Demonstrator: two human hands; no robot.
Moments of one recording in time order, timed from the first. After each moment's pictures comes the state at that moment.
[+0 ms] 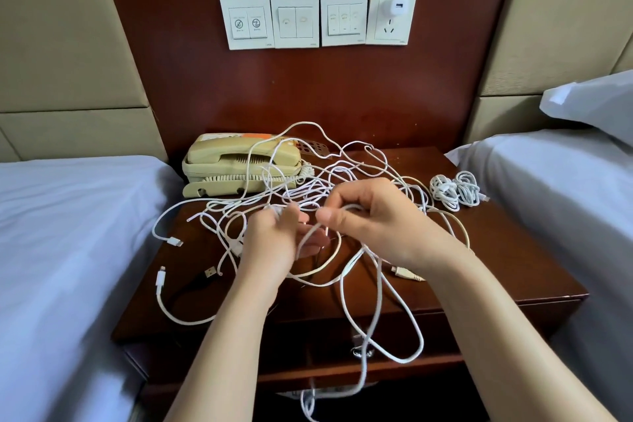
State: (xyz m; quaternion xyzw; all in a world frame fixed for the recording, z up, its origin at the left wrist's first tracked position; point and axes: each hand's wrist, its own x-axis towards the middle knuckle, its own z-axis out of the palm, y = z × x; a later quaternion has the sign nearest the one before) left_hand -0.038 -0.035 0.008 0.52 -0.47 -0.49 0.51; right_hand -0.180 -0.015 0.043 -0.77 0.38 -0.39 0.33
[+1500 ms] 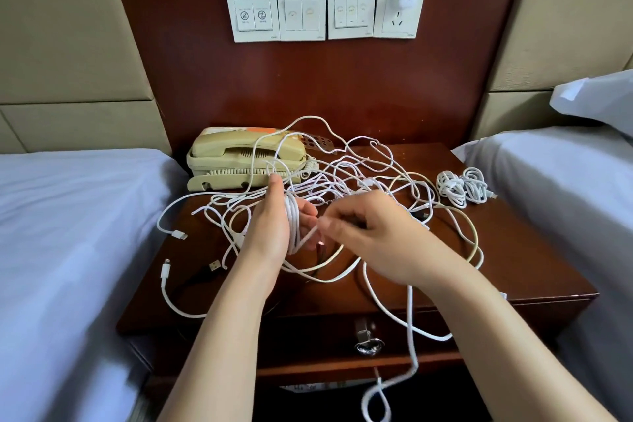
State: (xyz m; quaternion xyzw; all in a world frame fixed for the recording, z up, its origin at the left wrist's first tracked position) left_hand -0.032 -0.043 0.013 0.50 -0.45 -0.54 0.50; right_hand -0.171 -0.007 0.034 -0.80 0.44 -0.34 0.25
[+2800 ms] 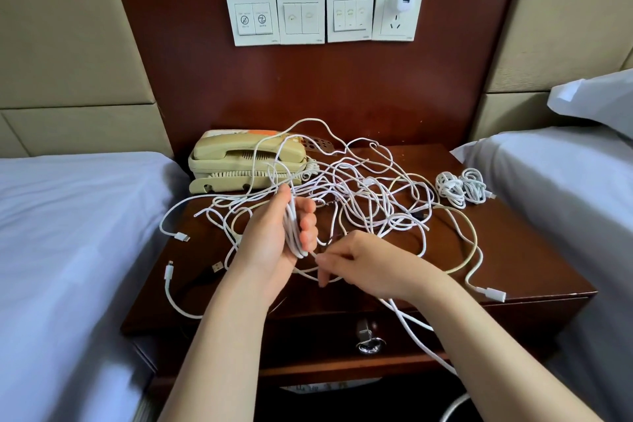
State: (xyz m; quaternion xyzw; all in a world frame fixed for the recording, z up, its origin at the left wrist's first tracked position) left_hand -0.030 -0.032 0.018 0.35 -0.36 -0.69 0.53; right_hand -0.169 -0.017 0.001 -0.77 0.52 -0.18 0.33
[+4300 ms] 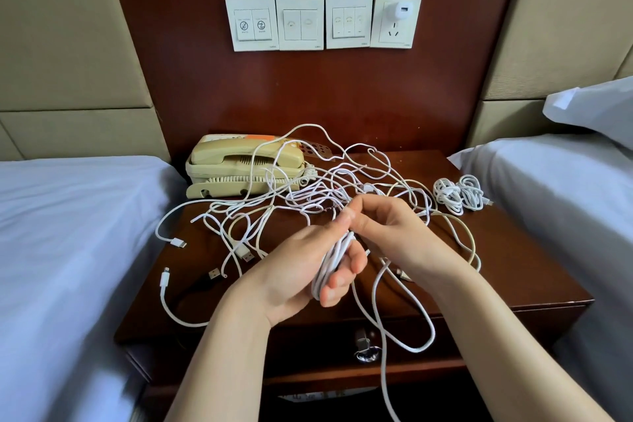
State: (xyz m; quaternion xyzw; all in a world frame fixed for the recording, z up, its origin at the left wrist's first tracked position) left_hand -0.036 -0.012 0.021 0.30 -0.58 -0.70 0.28; right_hand -0.190 -0.029 0.013 -0.67 0.39 -0.46 0.43
